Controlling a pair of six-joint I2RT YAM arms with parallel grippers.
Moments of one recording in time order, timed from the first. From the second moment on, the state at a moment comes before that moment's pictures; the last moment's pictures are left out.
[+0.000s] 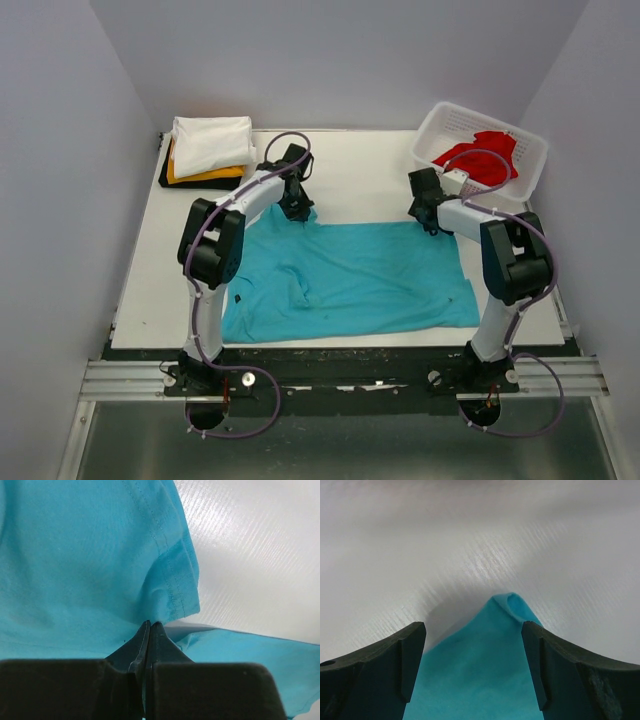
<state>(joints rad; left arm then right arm) -0.42 2.11 1.66 -0.70 -0.04 -0.90 0.27 1.86 1.13 -0.24 0.66 0.64</state>
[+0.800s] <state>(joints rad) -0.43 2.03 1.53 -0.65 -0.10 -0.98 0.27 1.81 1.09 -0.23 0.60 0.64</state>
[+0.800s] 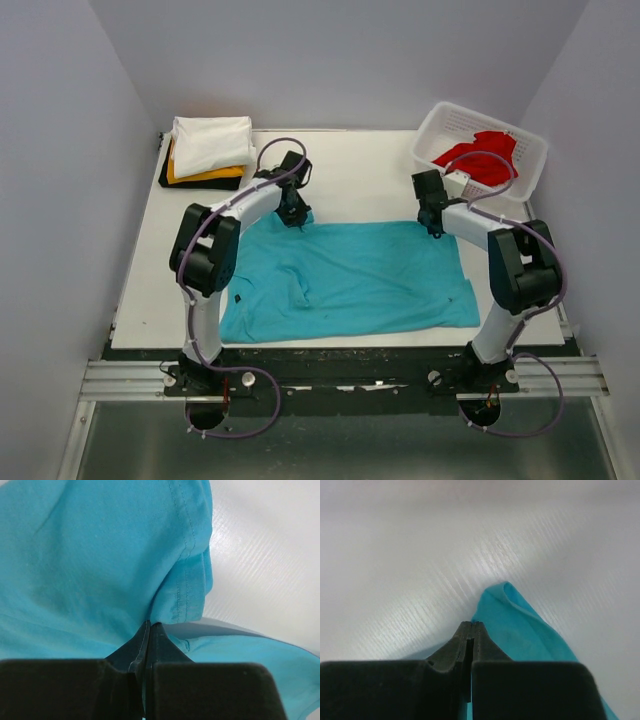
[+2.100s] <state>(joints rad) -0.72 1.46 0.98 -0.72 -0.49 -1.45 0.40 1.24 0.79 -0.40 0.43 0.64</state>
